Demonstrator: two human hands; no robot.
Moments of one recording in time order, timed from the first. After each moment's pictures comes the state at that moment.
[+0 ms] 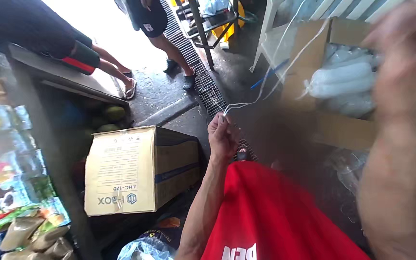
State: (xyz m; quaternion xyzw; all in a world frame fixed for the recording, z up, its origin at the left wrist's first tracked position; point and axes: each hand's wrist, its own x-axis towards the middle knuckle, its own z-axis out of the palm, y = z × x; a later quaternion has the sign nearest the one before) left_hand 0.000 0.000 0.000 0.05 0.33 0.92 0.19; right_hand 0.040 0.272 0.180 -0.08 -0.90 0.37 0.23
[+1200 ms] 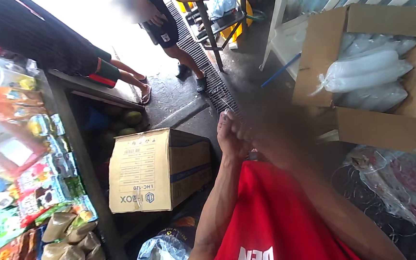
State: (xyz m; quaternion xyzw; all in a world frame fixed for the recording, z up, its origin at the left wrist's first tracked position) left_hand 0.001 0.001 0.010 0.00 0.25 0.95 0.17; right_hand 0.078 0.138 0.007 -0.05 -0.72 0.68 -0.10
